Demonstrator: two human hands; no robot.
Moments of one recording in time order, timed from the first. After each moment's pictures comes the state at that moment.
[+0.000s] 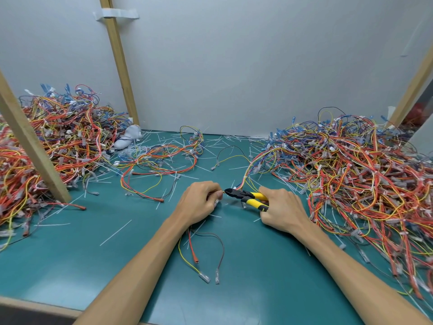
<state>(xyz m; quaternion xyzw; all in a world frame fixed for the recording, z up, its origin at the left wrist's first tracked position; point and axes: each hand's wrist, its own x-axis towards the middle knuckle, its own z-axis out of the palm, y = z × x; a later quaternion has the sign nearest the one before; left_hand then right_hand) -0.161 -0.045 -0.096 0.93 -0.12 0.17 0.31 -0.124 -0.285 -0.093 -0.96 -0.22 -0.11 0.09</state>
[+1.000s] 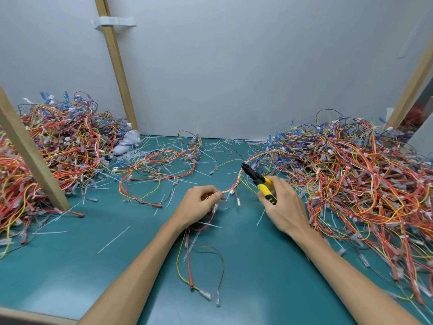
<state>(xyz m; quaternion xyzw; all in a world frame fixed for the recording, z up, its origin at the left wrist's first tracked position) -0.161 -0.049 -0.088 0.87 -0.08 0.08 0.48 -0.122 -0.287 -0.097 -0.91 -0.18 -0.21 0.30</state>
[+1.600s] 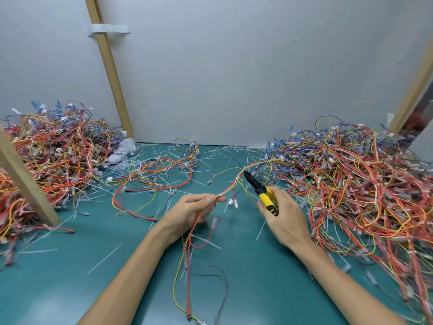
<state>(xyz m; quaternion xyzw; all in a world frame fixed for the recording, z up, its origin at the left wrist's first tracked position) -0.145 -0.029 -0.090 0.67 -0.10 -0.09 0.73 -0.117 -0.287 -0.100 -0.90 -0.17 -0.20 0.35</state>
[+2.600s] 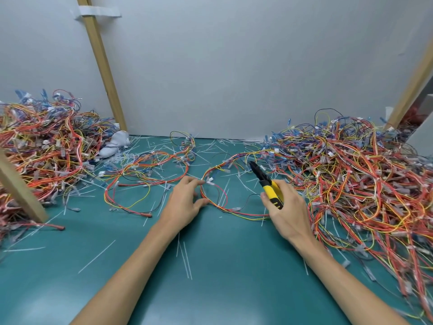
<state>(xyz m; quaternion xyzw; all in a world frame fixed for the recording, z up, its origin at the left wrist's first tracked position) -0.135 -0.034 -0.087 0.94 -0.03 0.15 0.30 -0.117 -0.291 -0.095 -0.89 -0.12 -0.22 0.37</state>
